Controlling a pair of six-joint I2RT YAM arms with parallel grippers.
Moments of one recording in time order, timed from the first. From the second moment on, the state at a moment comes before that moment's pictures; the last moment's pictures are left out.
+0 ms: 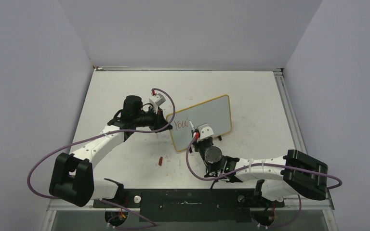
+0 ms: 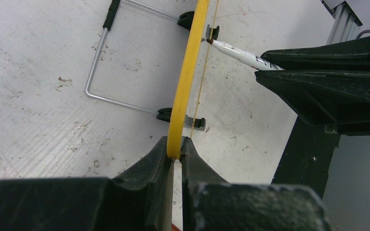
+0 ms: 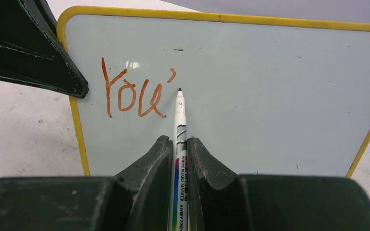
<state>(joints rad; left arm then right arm) -0.36 1.33 0.82 -0.12 0.73 -0.07 1.18 1.32 0.45 0.80 0.81 -0.02</state>
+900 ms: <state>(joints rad) -0.36 1.33 0.82 -0.12 0.73 -0.07 1.18 1.33 0.42 0.78 0.80 0.07</state>
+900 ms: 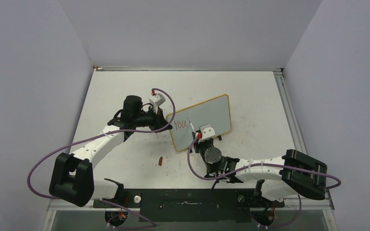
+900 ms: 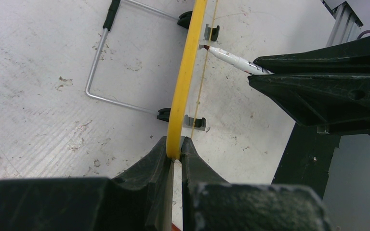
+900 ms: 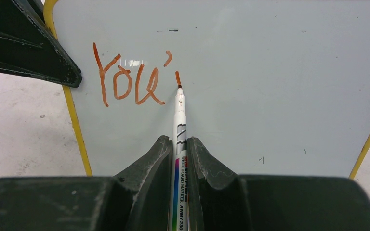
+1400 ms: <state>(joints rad) -0.36 1.33 0.82 -0.12 0.73 -0.07 1.18 1.33 0.42 0.77 0.81 0.09</state>
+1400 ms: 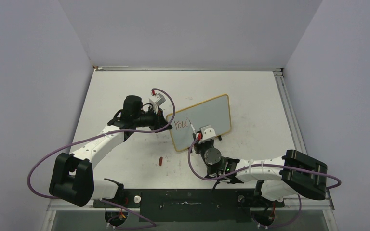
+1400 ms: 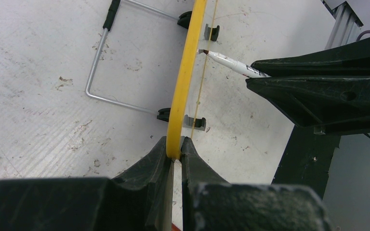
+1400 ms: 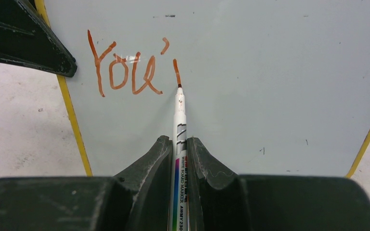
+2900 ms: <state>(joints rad) -0.36 1.33 0.82 -0.12 0.73 -0.07 1.16 1.34 0.44 0.81 0.82 0.00</state>
